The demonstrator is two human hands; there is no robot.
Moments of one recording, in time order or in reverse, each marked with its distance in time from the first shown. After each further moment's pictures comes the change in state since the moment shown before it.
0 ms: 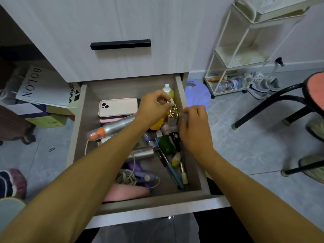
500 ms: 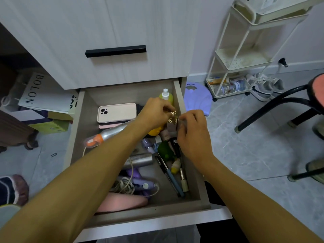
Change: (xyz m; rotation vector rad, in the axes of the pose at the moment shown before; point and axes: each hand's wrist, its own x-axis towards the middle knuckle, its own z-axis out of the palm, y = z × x) left_hand 0.017 0.000 0.009 0.334 -0.213 0.128; right_hand 0.002 0.004 0.000 0.024 -0.031 0.005
